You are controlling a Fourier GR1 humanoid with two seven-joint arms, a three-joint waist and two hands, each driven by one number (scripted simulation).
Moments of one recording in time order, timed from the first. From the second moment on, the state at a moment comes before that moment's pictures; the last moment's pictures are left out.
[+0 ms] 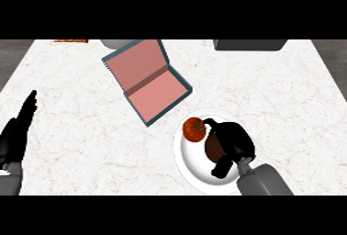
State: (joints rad) left arm -0.09 0.40 0.13 -1.35 -0.19 0.13 0.06; right arm -0.23 -0.10 0.38 -1.35 0.93 0.20 0.30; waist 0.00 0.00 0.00
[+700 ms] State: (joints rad) left arm -0.09 0.37 0.15 -1.35 -0.22 0.12 0.07; right arm -0.35 -0.18 0.23 -1.27 1.05 0.08 0.27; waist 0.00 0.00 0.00
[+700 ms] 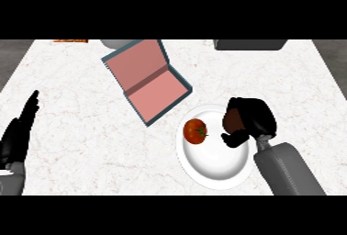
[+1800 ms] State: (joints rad) left arm -0.11 0.37 0.18 -1.34 -0.22 0.08 0.06; right arm -0.68 -0.05 0.21 -1.51 1.00 0.09 0.36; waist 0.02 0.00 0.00
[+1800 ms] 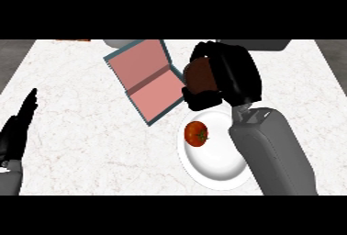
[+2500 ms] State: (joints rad) left arm -0.16 0.33 0.14 -1.34 -0.26 0.09 0.08; right arm -1.16 0.00 0.14 -0.86 0.71 -0.19 0.39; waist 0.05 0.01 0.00
